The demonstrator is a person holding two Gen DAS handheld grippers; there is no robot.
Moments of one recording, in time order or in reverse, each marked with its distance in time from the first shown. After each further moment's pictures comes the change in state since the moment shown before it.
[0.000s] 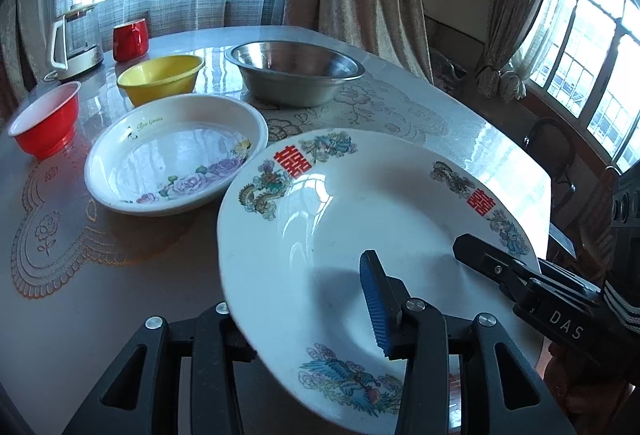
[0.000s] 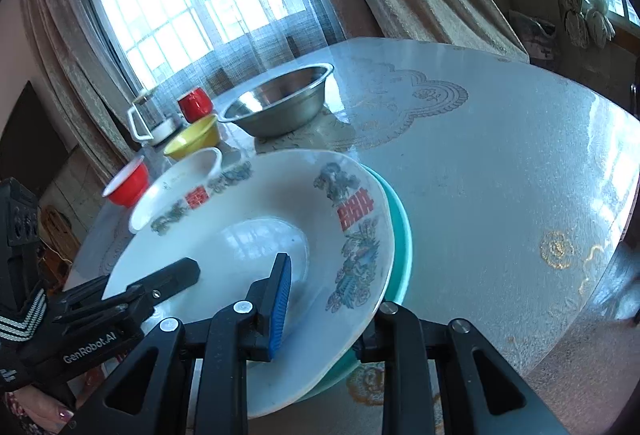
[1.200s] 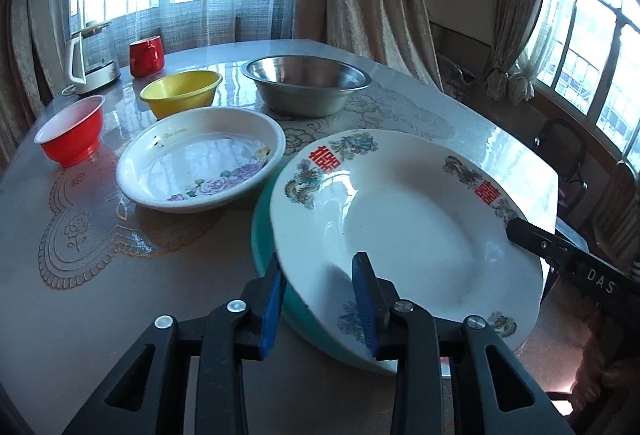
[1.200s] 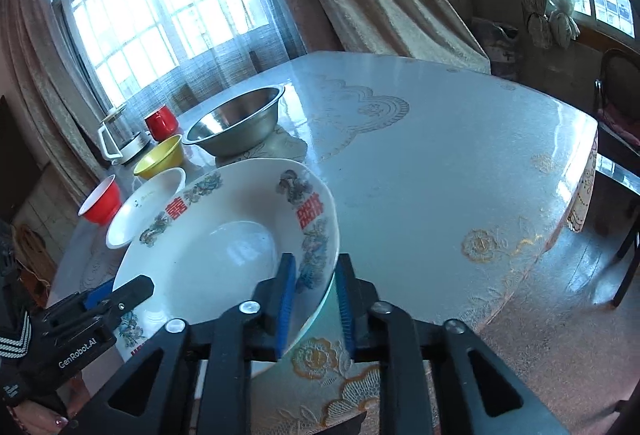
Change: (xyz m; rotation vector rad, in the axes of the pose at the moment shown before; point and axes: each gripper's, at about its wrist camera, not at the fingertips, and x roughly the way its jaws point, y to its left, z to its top) left arm -0.020 -0.003 -0.009 0.042 -0.046 0.068; right arm -0.032 -0.015 0.002 0.058 -0.050 -0.116
